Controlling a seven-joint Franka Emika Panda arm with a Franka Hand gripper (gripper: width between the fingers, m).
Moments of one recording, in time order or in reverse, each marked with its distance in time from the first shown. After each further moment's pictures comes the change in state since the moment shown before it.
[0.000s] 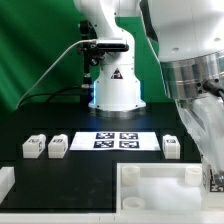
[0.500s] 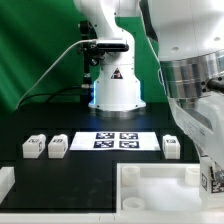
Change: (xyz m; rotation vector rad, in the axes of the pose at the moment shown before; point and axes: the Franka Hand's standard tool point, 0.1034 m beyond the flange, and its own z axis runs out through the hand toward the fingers) arm 0.001 -0.001 -0.001 0.004 0.000 -0.002
